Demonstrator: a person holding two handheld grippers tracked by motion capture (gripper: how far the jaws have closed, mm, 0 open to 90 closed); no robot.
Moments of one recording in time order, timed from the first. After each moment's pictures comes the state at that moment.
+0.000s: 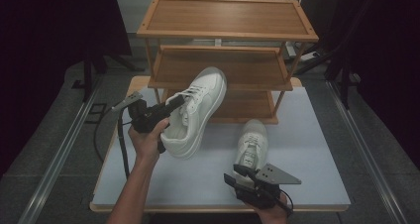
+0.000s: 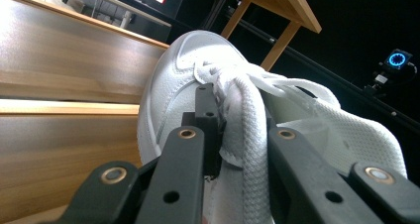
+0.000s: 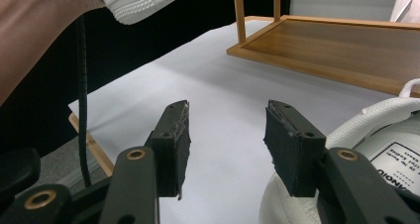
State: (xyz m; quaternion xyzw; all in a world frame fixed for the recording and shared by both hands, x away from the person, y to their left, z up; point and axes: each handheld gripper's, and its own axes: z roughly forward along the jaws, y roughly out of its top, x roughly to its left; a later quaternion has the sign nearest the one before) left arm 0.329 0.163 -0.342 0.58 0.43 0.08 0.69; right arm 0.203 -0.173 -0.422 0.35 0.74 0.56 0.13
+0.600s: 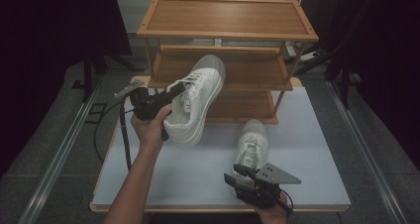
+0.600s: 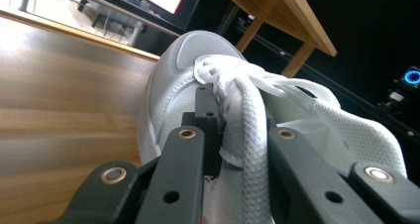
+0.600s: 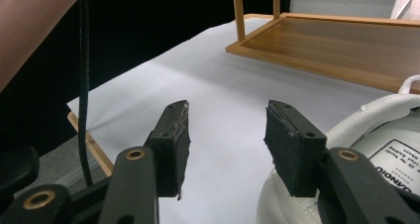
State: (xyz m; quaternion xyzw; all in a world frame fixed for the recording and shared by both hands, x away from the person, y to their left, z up) left arm 0.354 0.158 -0.324 0.56 0.45 0.10 0.68; right arm 0.205 -0.173 -0.424 0.35 0.74 0.56 0.13
